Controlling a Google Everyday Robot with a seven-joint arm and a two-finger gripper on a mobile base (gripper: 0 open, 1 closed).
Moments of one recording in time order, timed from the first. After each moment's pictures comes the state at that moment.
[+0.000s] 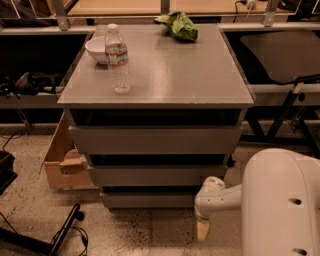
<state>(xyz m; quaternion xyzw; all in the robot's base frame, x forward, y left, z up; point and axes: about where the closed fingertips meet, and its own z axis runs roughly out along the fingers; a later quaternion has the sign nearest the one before) 0.521 -0.194 0.276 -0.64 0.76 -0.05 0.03</state>
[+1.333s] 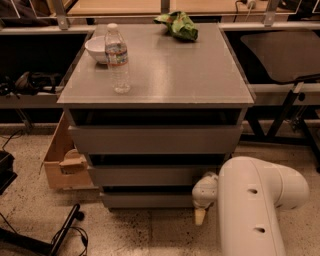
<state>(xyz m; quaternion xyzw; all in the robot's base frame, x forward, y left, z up) 0.615 -0.201 0.205 -0.66 0.74 -0.07 0.07</state>
